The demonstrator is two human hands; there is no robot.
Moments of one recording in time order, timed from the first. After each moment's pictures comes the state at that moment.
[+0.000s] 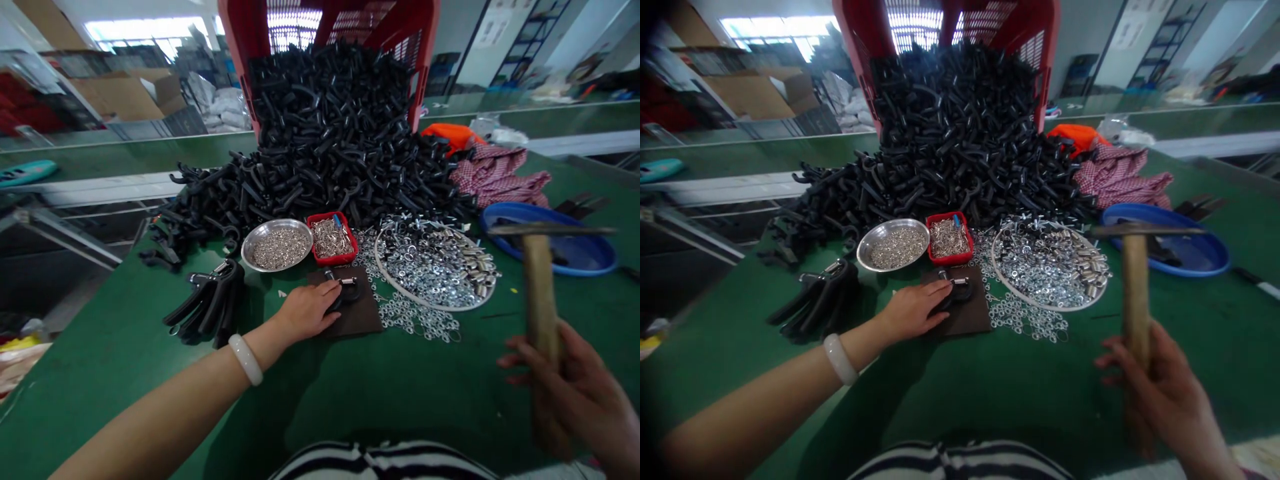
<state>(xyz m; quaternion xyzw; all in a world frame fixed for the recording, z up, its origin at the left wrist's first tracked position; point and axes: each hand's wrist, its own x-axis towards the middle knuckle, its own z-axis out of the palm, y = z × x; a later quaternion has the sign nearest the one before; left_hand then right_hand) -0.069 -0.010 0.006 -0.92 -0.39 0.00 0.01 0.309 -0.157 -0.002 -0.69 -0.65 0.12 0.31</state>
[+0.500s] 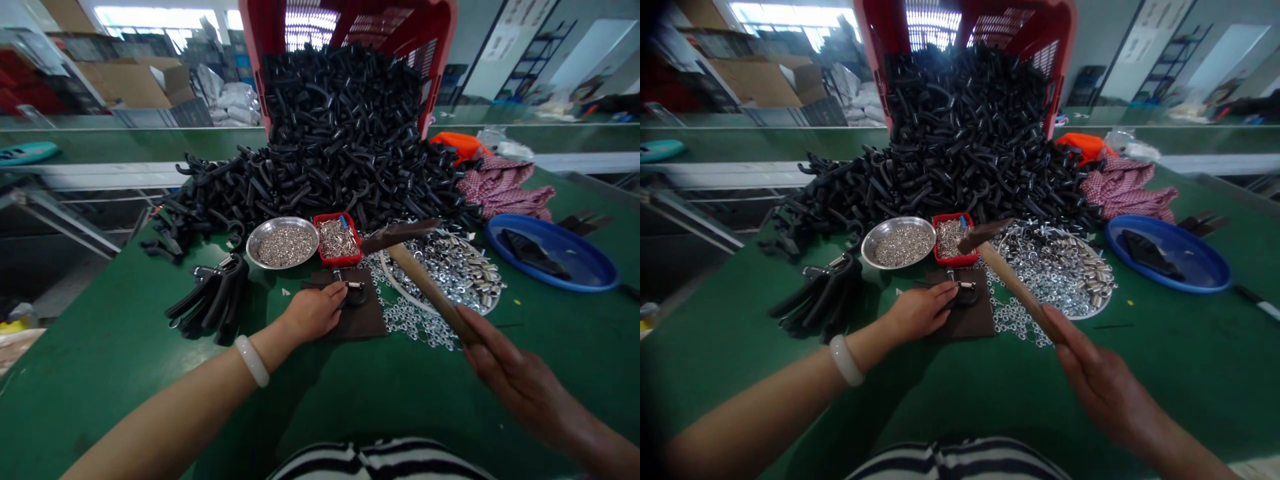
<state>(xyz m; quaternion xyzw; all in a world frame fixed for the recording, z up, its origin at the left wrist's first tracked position) -0.067 -0.013 0.001 -0.91 -0.41 -0.01 -0.01 0.229 -0.113 0.038 -0.57 -0.79 0.11 0.20</state>
